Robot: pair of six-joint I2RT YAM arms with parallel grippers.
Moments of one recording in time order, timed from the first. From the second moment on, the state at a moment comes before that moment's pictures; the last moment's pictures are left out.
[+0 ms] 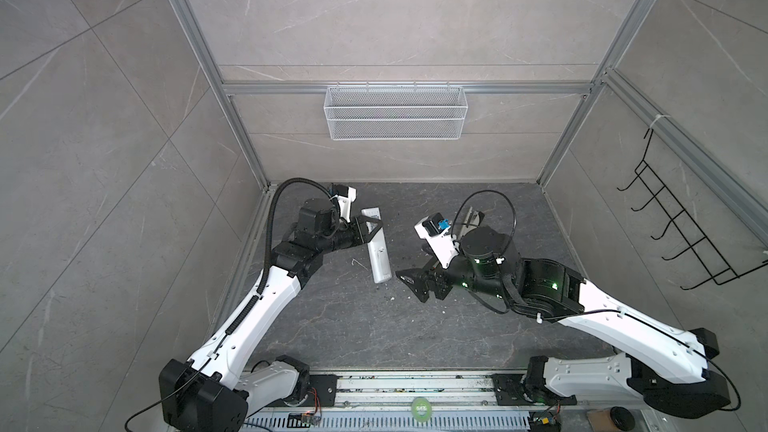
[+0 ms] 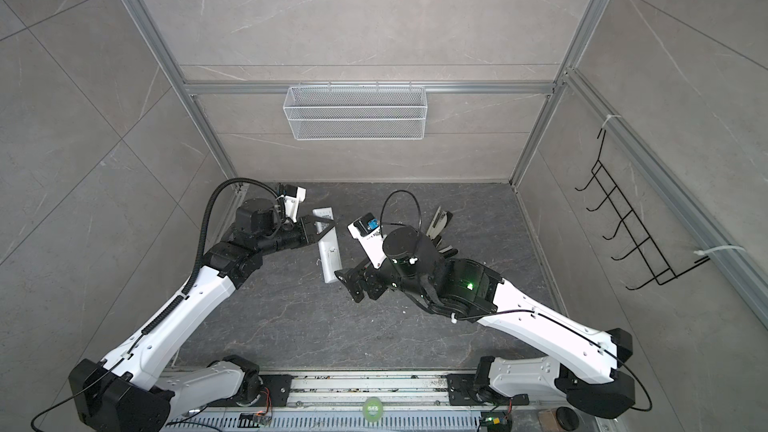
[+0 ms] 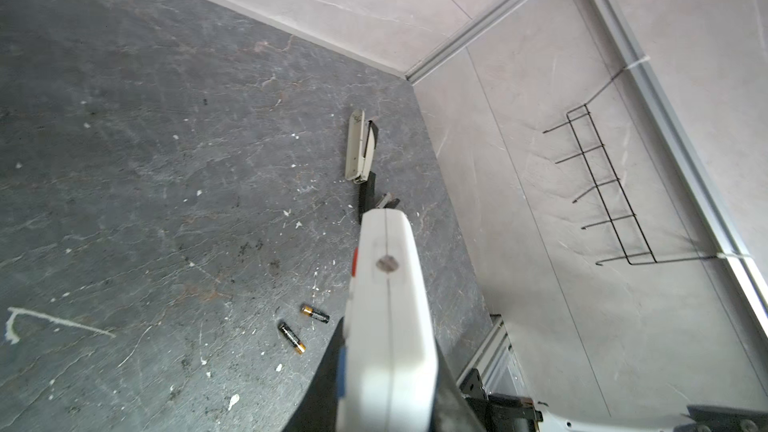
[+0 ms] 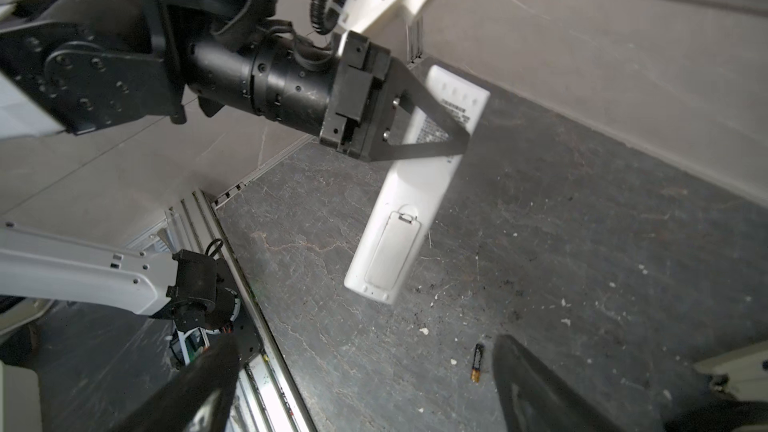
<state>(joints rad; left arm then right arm) -0.43 1.17 1.08 -0.36 0.45 -0.65 1.09 1.20 1.39 -0.67 0.10 0.29</state>
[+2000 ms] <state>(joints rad) -0.55 1.22 1.08 -0.41 0.25 -0.65 0.90 1.50 1.26 -0.39 -0.22 0.53</state>
